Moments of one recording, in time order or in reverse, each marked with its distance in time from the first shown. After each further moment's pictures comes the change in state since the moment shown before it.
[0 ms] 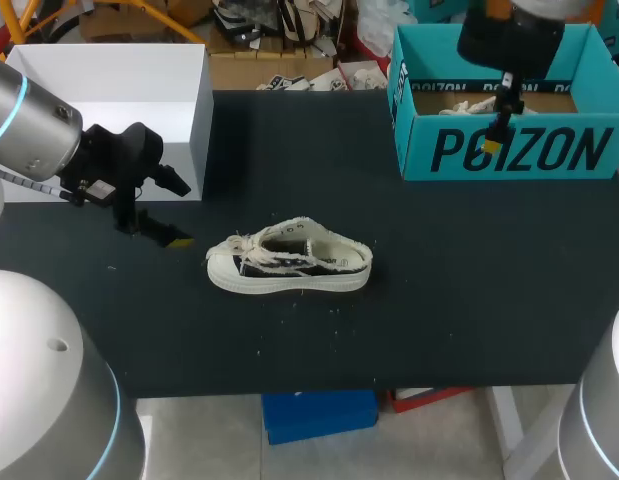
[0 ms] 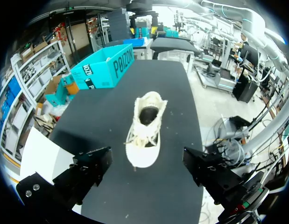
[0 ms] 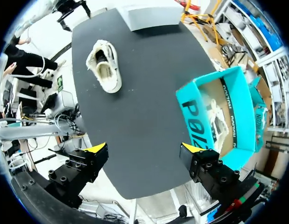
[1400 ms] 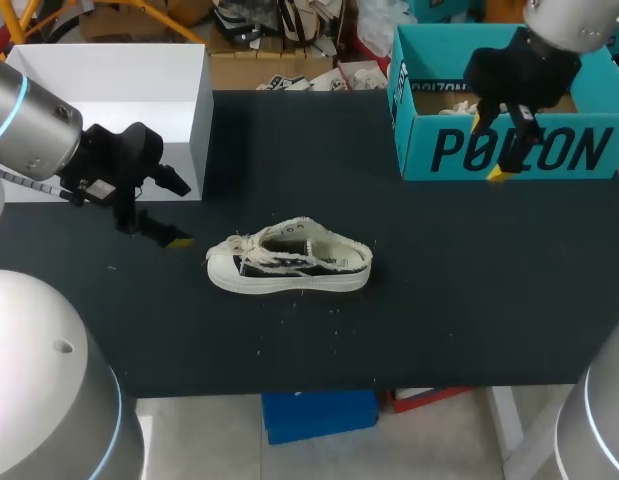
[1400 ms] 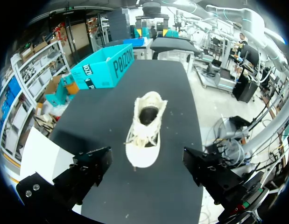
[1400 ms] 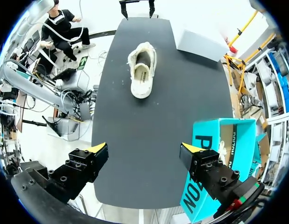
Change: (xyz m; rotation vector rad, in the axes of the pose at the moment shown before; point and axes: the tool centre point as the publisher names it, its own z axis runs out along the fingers) left arm 0.000 0.000 0.000 -0.001 0.001 0.000; right arm 0.032 0.007 0.010 -0.153 0.031 -0.390
